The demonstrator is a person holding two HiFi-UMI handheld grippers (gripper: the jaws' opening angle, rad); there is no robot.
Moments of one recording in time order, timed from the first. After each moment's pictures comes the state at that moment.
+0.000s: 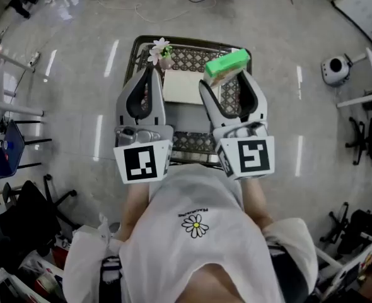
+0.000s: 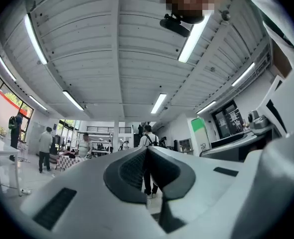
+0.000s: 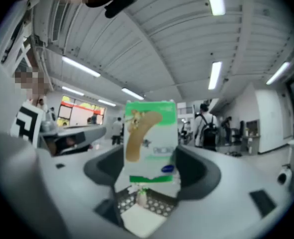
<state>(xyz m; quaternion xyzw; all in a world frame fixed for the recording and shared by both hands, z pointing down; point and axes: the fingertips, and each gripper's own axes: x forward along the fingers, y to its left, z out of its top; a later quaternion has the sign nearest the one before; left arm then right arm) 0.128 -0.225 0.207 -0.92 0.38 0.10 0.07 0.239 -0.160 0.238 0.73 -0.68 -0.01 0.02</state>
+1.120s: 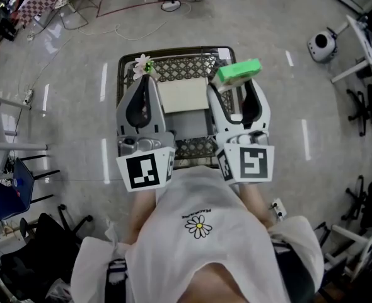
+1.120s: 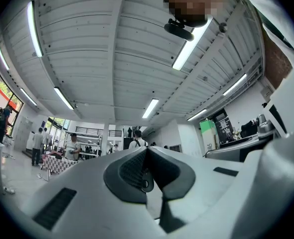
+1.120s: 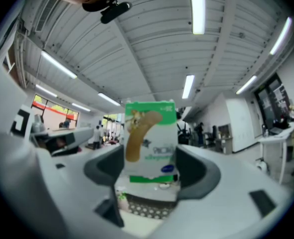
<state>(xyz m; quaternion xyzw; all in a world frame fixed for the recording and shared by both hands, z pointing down) 0.165 -0.200 0.188 -0.94 0.31 0.12 0.08 0.284 -0.103 0.222 0.83 -0.56 -0.03 -0.04</state>
